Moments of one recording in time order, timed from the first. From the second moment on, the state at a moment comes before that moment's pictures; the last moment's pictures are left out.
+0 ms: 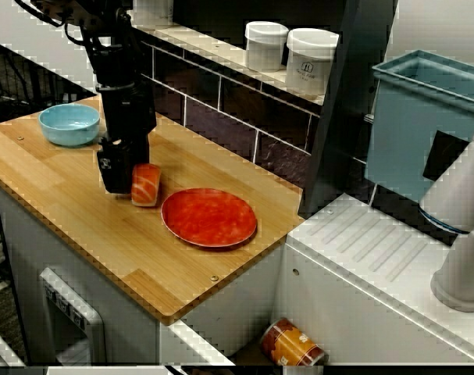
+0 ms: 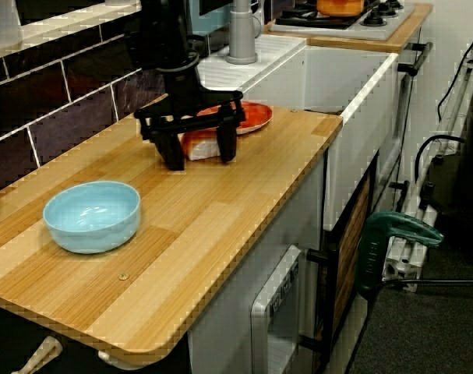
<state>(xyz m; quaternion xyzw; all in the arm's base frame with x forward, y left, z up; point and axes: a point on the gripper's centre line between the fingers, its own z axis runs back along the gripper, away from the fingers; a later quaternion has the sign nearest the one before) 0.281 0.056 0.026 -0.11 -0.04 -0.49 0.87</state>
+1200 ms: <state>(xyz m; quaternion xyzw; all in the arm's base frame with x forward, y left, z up) 0.276 0.068 0.065 -0.14 -0.04 -0.48 0.87</state>
